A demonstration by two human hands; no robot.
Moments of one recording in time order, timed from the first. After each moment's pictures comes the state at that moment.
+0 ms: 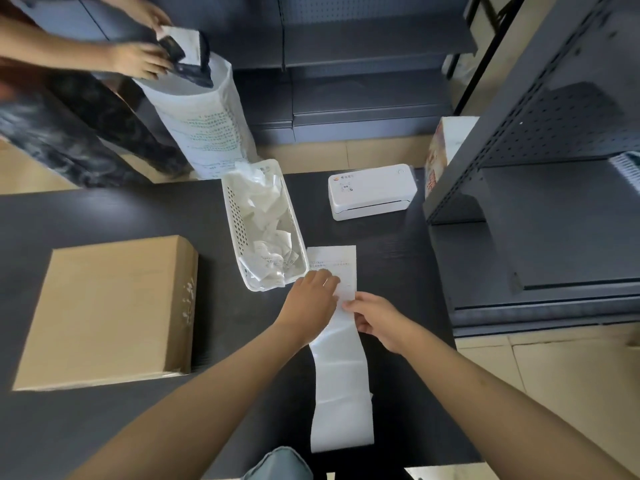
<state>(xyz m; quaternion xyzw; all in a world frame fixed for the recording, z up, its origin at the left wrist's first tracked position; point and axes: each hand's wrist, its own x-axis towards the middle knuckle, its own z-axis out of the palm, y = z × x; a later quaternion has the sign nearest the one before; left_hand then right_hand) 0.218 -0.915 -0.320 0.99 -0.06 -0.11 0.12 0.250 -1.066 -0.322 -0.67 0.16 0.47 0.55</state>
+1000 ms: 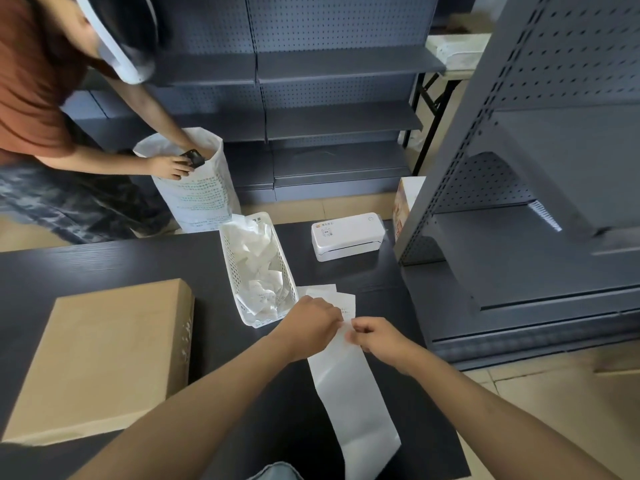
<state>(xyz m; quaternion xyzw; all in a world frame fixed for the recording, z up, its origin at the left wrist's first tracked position) 0.219 -0.917 -0.251 0.97 -0.21 -0.10 0.09 0.229 -1.096 -0.265 -0.78 0.00 0.38 0.49</state>
